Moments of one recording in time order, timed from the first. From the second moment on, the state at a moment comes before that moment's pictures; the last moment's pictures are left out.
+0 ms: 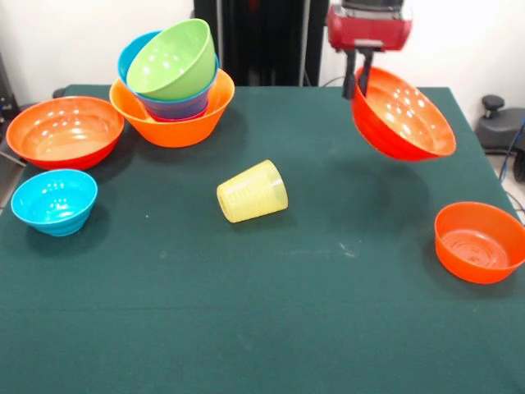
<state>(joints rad) -0.19 -0.87 0.16 1.99 -0.40 0.28 2.10</state>
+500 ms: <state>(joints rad) -0.56 -1.05 0.50 2.17 -0.31 0.38 2.08</state>
